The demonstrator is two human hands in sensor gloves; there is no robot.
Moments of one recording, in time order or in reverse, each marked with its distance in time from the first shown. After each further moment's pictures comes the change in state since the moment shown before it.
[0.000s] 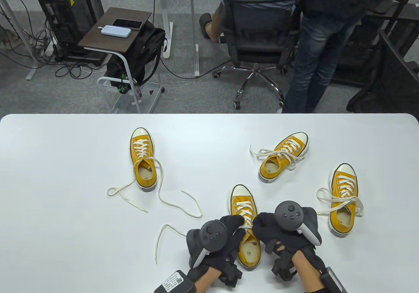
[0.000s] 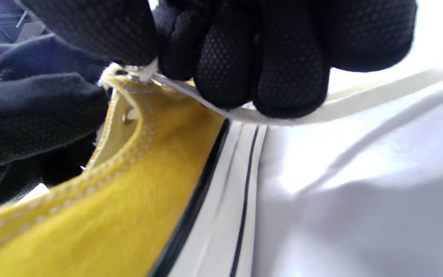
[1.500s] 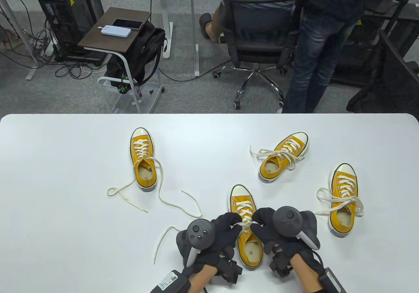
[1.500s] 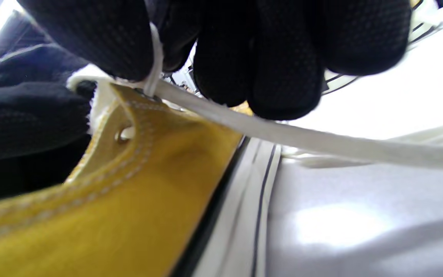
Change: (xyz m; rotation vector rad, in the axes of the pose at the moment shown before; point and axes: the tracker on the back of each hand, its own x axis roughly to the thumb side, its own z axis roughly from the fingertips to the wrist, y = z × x) left_hand -0.025 0.009 0.001 0.083 0.081 0.269; right_hand 0.008 -0.001 0.006 -0.199 -0.081 0.092
